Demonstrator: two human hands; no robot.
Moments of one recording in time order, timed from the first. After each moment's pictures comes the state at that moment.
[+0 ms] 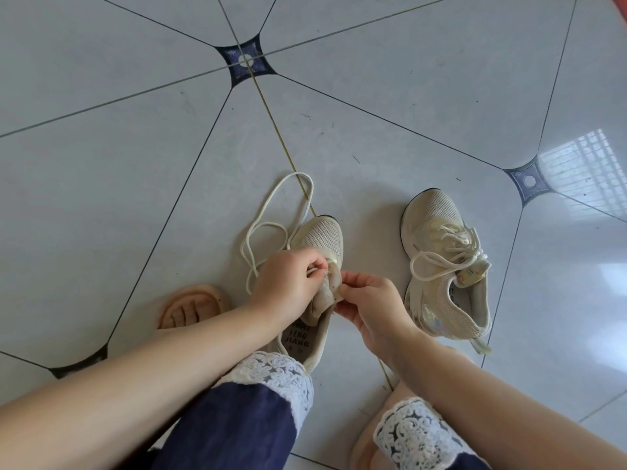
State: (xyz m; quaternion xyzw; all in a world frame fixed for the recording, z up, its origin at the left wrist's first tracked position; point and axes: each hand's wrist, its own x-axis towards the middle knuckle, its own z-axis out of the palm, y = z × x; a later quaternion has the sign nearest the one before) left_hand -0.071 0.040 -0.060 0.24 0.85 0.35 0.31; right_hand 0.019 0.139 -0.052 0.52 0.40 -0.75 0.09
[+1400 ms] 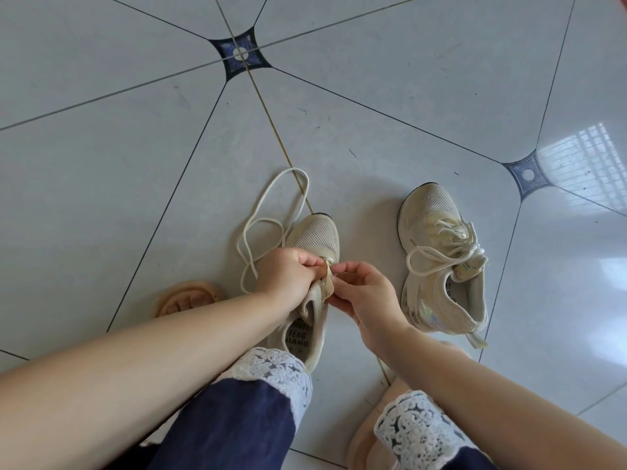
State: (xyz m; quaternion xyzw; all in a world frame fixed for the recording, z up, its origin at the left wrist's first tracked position) left_hand -0.067 0.053 -0.063 0.00 0.80 0.41 0.44; right_hand 0.026 0.138 -0.063 0.52 0.41 -0.75 0.05
